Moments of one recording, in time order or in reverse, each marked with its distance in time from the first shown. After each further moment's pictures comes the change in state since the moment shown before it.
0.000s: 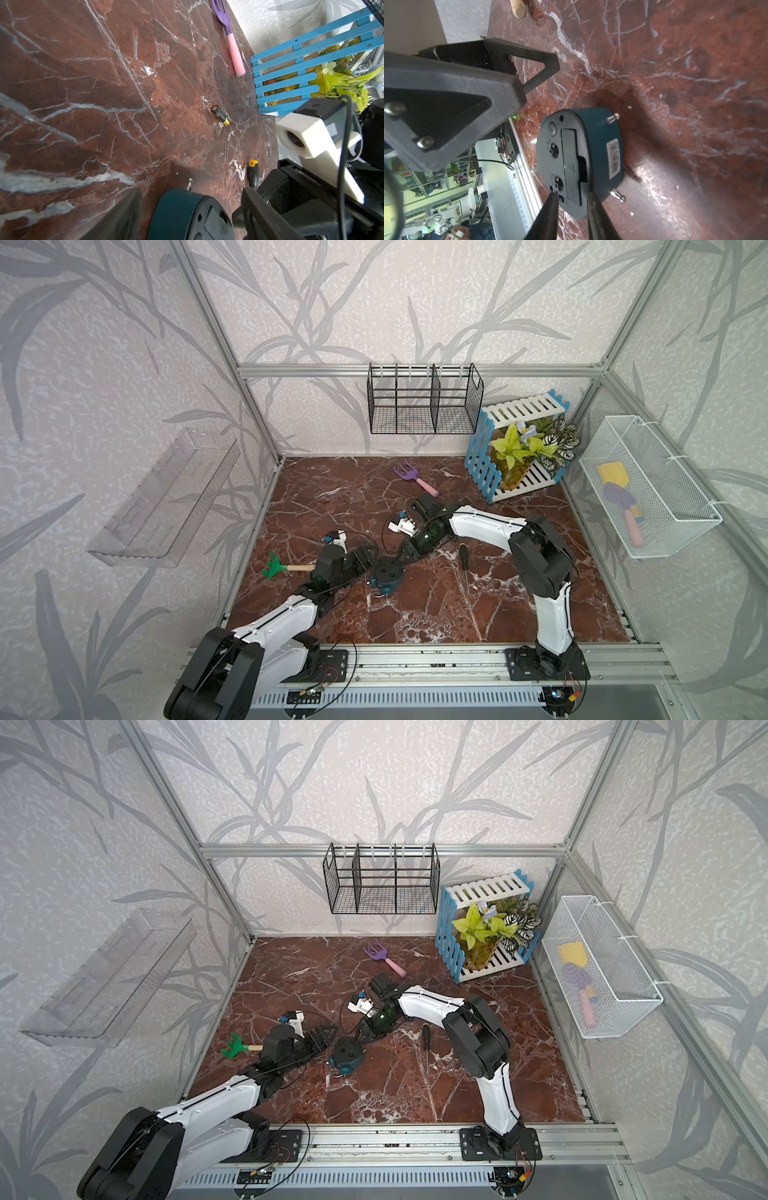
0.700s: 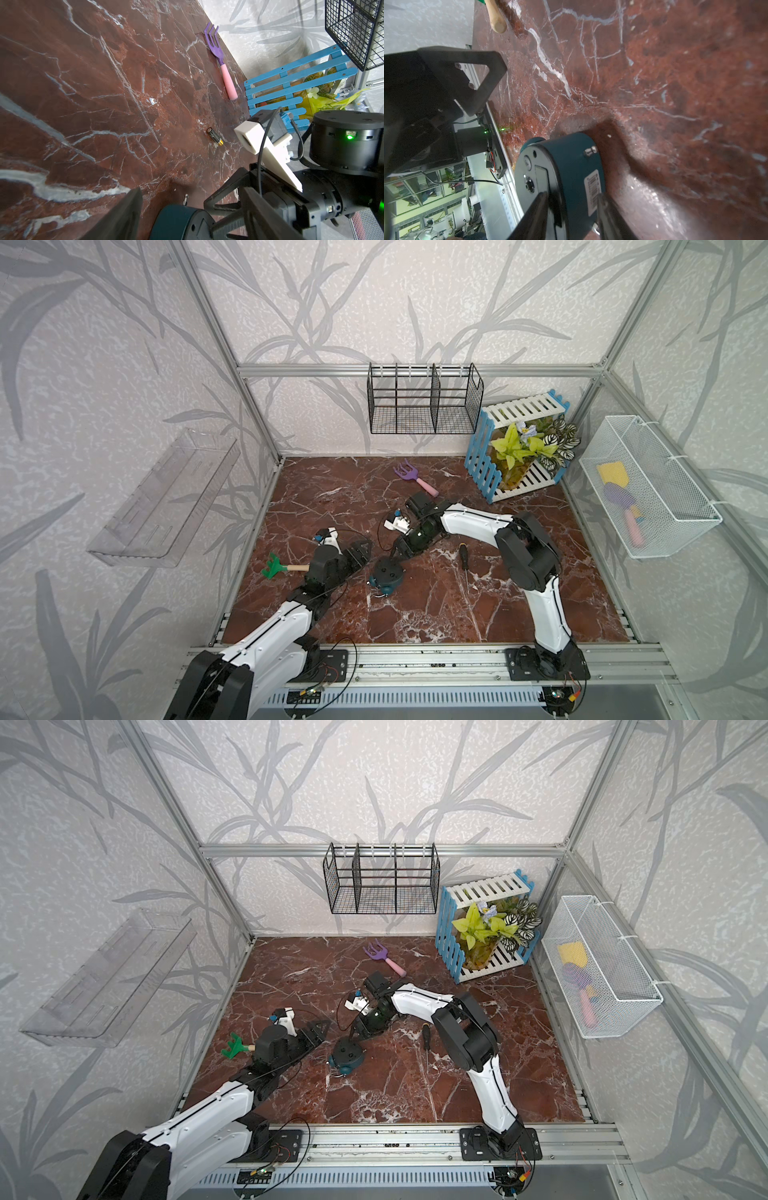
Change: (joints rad) left arm 0.027 -0.119 -0.003 -0.048 -0.082 0.000; right arm 0.015 0.113 0.102 0.003 0.026 0.021
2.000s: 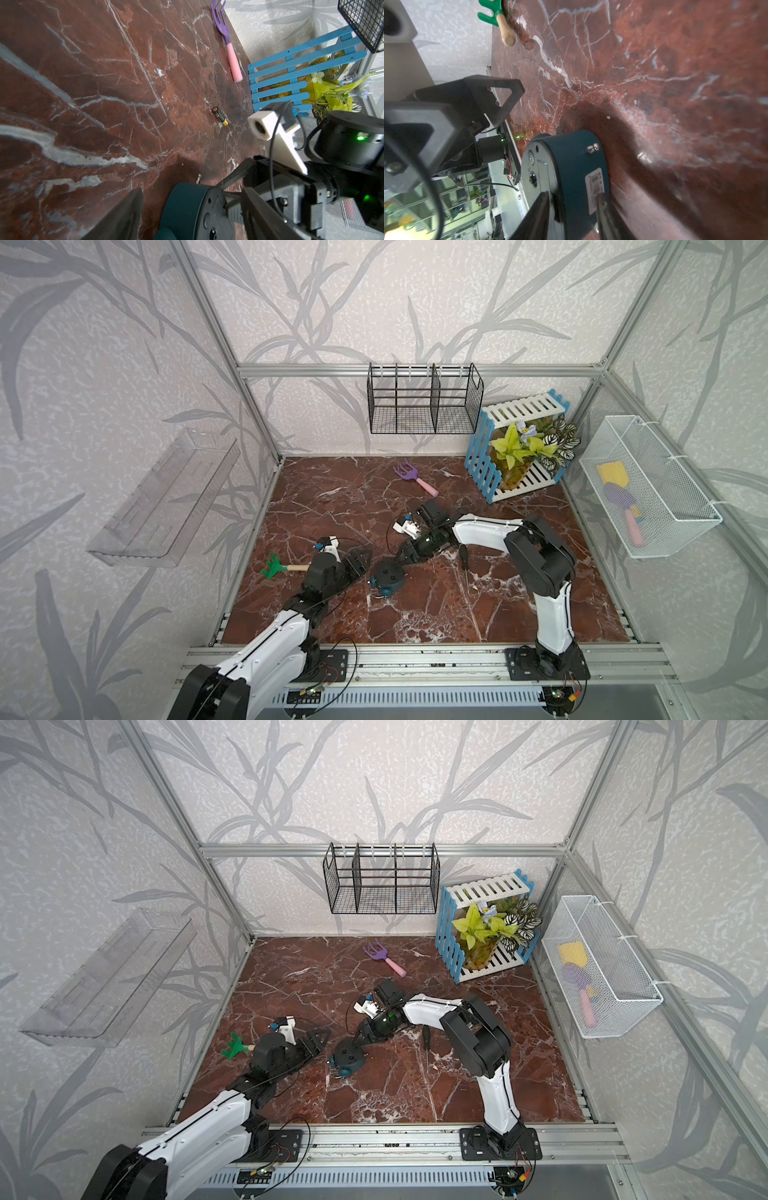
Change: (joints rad) left arm 0.010 -0.098 -0.067 -0.074 0.106 -0.016; right arm -0.023 -0.144 -0.256 0.274 -0.025 0.197
